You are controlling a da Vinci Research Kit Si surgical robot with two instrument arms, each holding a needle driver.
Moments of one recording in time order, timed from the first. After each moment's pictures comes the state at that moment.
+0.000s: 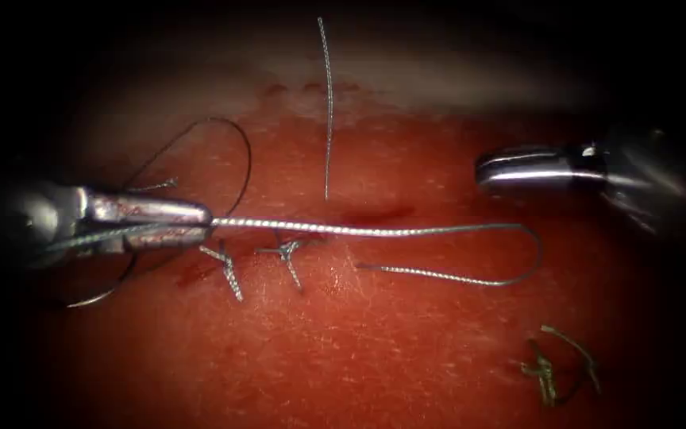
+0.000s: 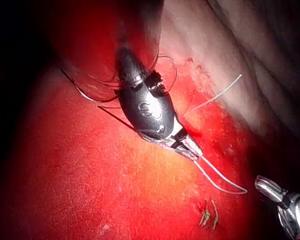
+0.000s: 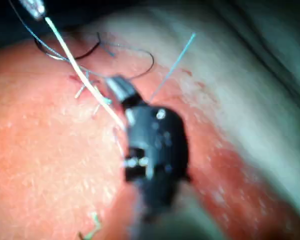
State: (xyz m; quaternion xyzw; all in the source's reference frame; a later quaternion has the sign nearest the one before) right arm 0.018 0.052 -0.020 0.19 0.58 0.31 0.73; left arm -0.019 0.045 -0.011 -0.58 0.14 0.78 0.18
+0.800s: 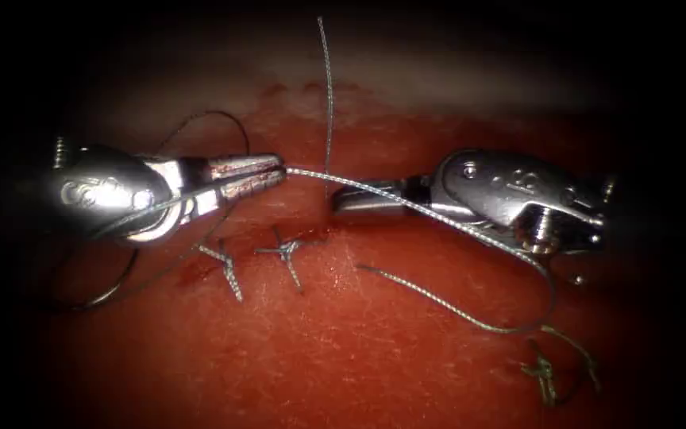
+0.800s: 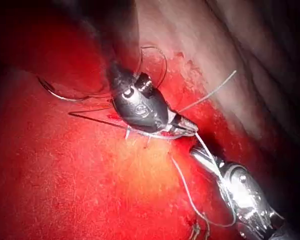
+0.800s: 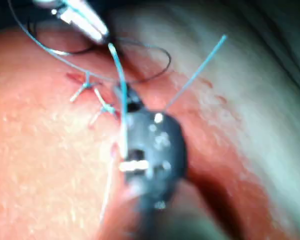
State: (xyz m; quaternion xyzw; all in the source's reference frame) right arm 0.027 0.048 -0.013 0.23 0.58 0.25 0.74; left arm -0.022 0.045 -0.001 -0.40 0.25 0.83 0.30
